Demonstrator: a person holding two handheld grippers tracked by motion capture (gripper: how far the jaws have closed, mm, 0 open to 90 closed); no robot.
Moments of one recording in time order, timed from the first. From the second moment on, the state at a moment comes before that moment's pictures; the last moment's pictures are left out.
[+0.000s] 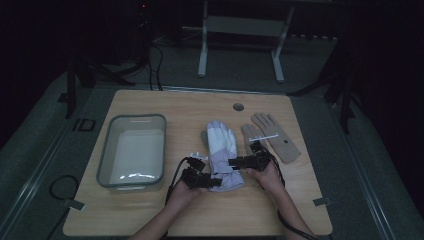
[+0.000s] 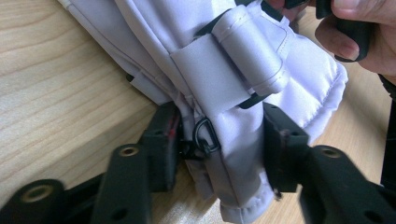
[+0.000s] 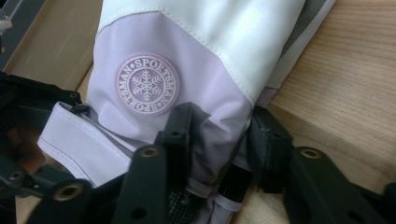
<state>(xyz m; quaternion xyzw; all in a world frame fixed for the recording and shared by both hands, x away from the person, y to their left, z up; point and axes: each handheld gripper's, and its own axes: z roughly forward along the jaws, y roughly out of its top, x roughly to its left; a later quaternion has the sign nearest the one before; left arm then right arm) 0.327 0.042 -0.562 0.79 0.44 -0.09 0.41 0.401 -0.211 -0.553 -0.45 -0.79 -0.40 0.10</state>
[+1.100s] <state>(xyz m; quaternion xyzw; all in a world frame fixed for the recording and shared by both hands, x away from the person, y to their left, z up) 0.325 0.071 -0.468 0.84 0.38 -0.03 0.40 0.373 -0.169 -0.457 -0.40 -0.82 -0.42 -0.04</state>
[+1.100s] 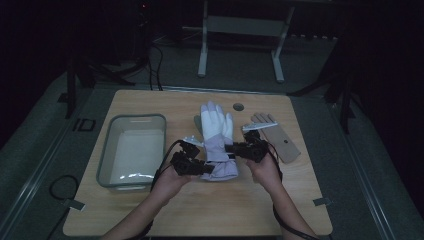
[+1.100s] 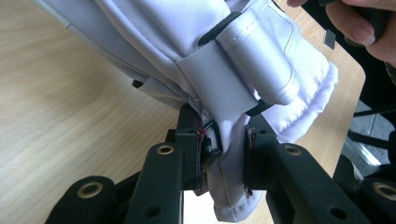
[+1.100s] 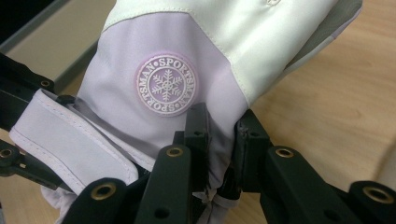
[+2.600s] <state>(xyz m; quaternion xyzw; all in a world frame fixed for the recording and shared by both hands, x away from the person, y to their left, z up) 0.294 0.259 -0.426 0.83 0.43 0.03 0.35 0.379 0.042 -0.421 -0.30 -0.85 -0.42 -0.03</state>
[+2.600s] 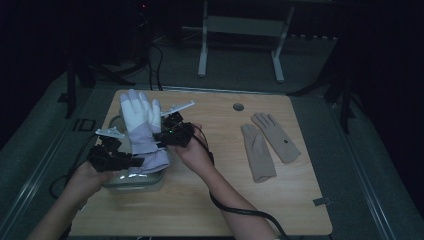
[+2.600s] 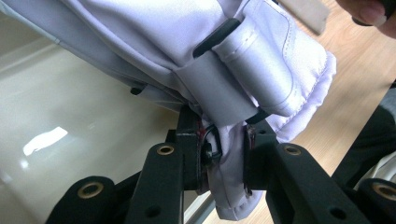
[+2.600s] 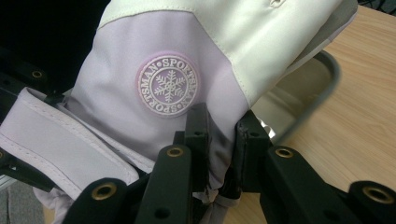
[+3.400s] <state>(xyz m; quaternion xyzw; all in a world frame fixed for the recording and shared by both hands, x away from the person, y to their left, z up) 0.308 0.277 -0.491 0.85 0.45 -0.03 0.28 0.379 0.085 -0.488 -0.34 -0.87 -0.34 -0.01</state>
